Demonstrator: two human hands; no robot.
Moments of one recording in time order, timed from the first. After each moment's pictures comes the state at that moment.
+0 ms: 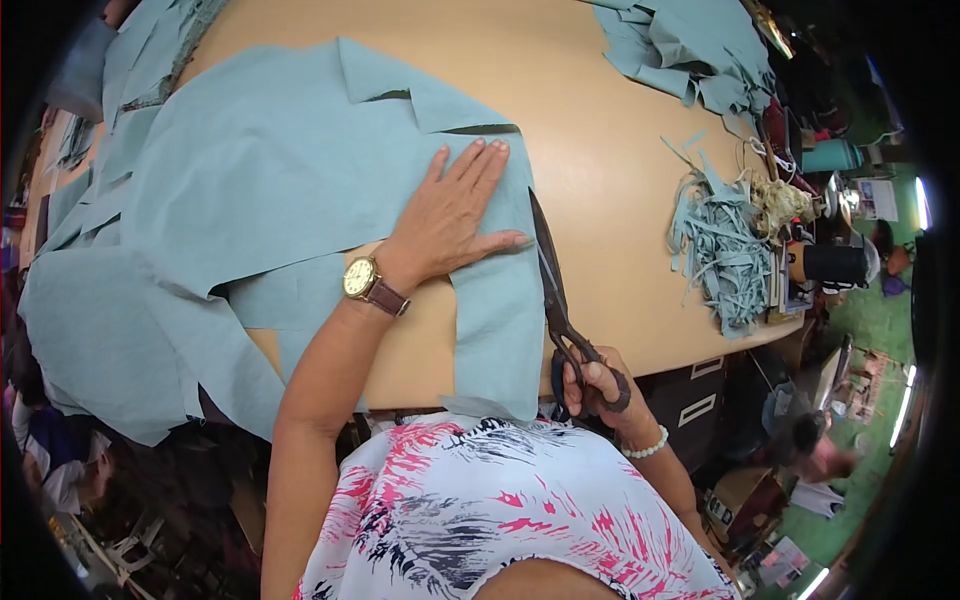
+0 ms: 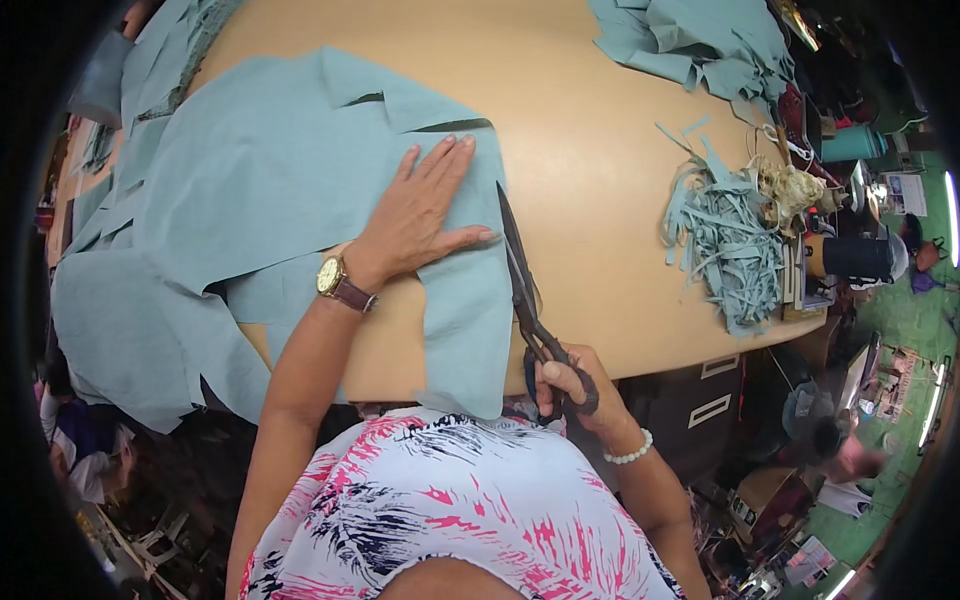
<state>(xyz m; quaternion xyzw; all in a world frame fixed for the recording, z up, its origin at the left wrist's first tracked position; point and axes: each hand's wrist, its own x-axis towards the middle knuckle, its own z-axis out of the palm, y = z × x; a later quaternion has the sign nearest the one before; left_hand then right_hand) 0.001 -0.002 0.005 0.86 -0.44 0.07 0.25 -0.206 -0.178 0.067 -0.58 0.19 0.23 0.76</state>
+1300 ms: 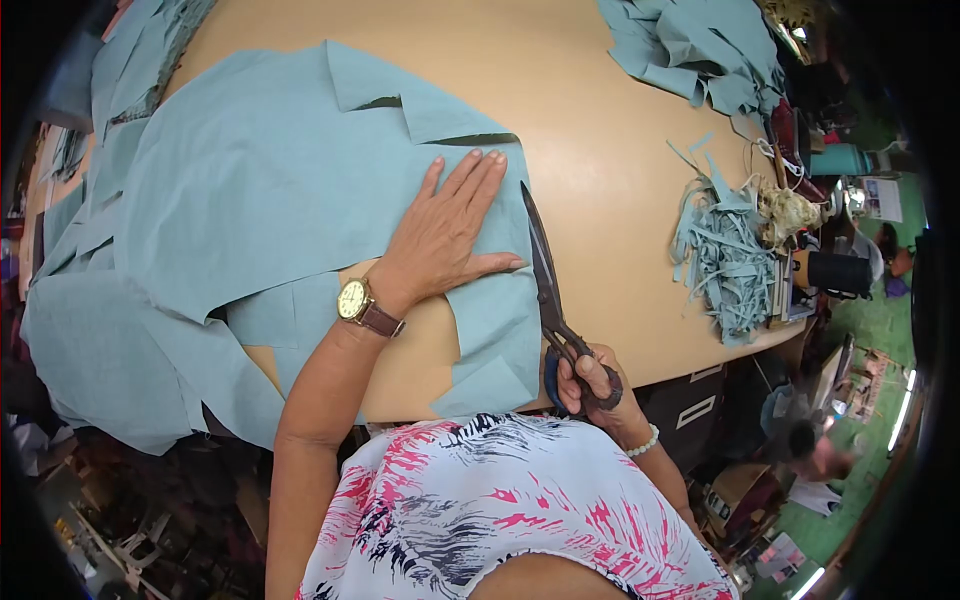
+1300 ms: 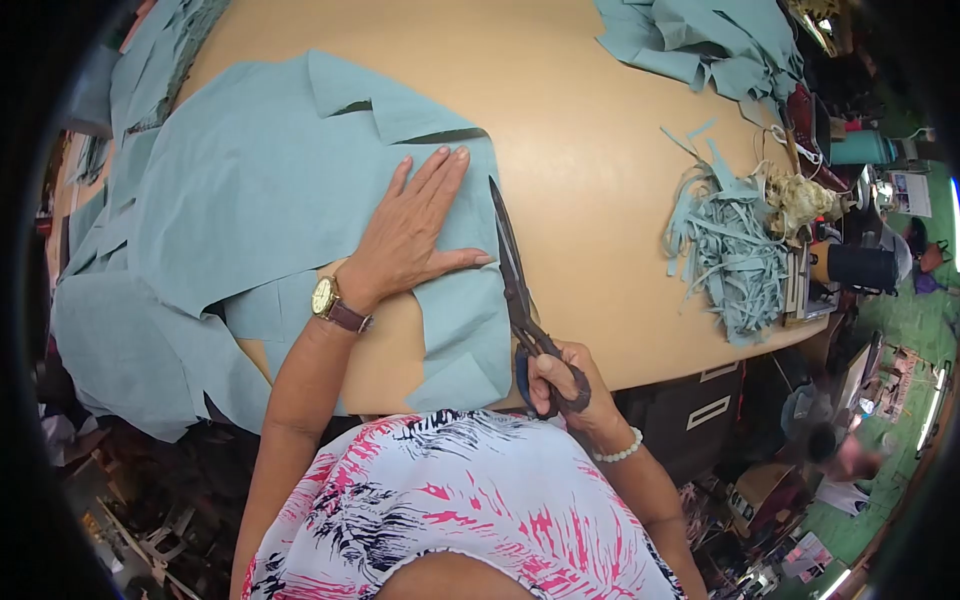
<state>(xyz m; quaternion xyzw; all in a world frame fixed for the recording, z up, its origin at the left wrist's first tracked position) 0.000 -0.001 0.012 0.86 -0.43 0.03 0.26 -0.190 -0.177 0.055 -0.52 0.23 0.20 0.80</state>
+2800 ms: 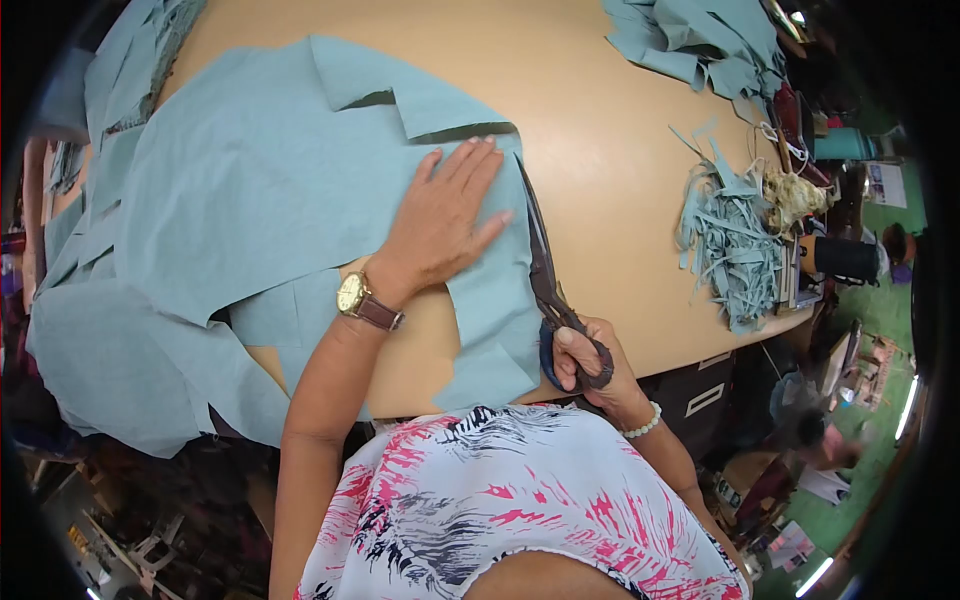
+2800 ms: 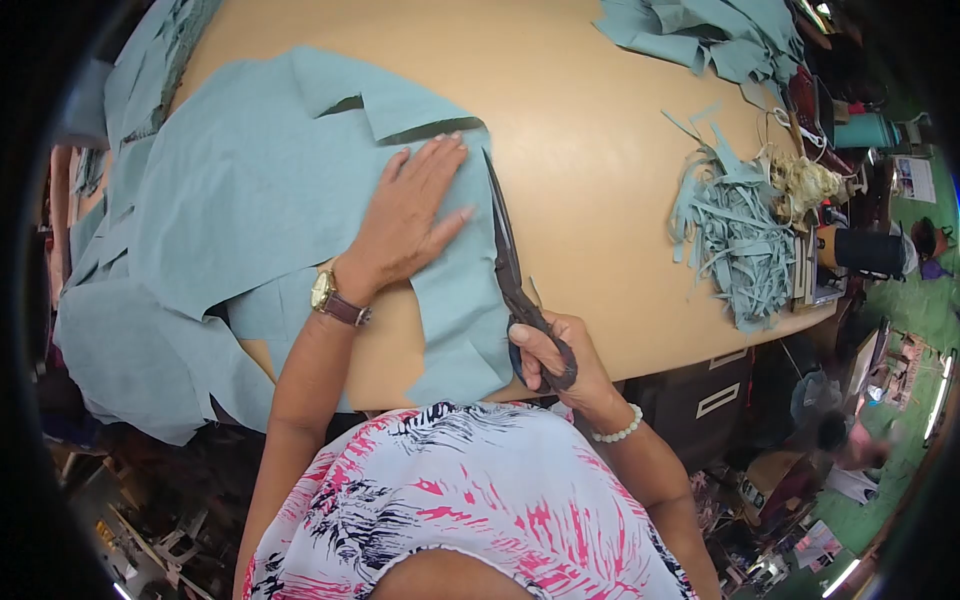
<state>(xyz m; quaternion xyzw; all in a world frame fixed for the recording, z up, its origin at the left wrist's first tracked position) 0.008 -0.003 0.014 0.86 -0.43 0.03 0.27 -0.163 -0.160 0.064 -0.59 0.26 0.20 0.74</state>
